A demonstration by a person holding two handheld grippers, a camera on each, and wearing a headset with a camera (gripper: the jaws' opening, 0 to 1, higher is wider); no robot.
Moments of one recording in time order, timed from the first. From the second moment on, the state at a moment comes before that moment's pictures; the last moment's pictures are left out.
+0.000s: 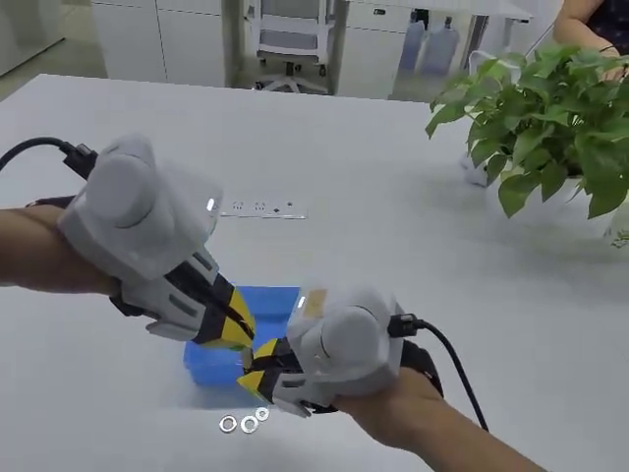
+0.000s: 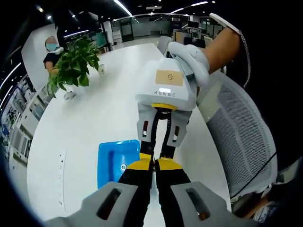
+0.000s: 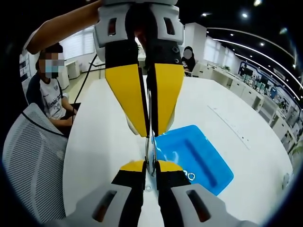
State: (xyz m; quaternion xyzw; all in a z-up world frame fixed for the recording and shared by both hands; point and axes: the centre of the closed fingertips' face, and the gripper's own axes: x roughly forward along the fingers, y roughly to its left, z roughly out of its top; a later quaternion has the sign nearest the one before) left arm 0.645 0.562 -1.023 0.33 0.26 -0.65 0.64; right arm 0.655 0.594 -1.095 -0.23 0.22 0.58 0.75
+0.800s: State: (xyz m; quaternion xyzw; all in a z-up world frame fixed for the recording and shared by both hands) left arm 0.680 0.569 -1.022 0.35 0.25 -0.64 0.64; right arm 0.695 0.602 -1.092 -0.21 0.21 0.56 0.77
